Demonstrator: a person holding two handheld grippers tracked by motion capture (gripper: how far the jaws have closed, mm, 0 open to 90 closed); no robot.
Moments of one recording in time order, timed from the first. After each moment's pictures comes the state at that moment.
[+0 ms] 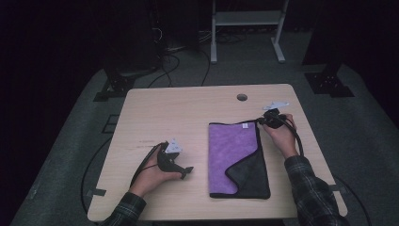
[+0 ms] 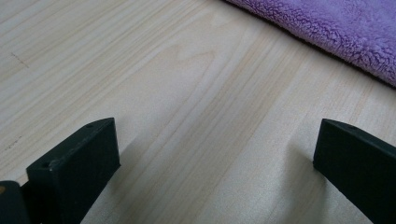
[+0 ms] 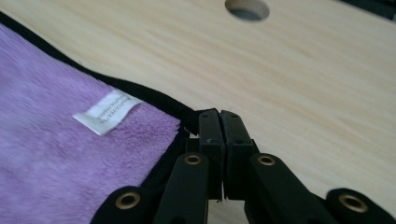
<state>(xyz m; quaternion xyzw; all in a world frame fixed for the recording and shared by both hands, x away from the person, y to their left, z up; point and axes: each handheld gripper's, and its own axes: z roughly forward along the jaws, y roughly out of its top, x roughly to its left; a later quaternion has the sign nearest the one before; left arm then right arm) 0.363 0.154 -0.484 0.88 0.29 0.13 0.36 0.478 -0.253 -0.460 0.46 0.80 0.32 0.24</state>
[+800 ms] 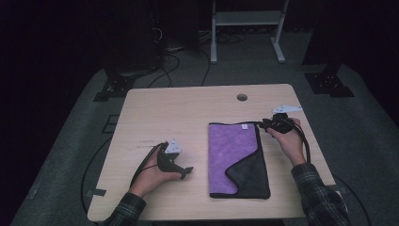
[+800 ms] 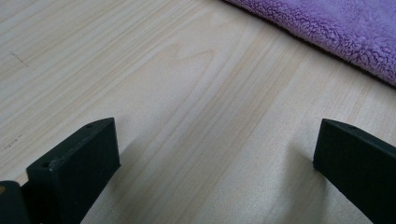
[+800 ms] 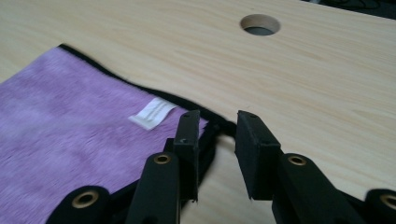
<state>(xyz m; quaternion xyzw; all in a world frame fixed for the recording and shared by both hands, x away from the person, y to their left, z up) 0.362 0.155 -0.484 0.88 0.29 0.13 0.36 0.447 -0.270 -0.449 0.45 0.77 0.40 0.20</state>
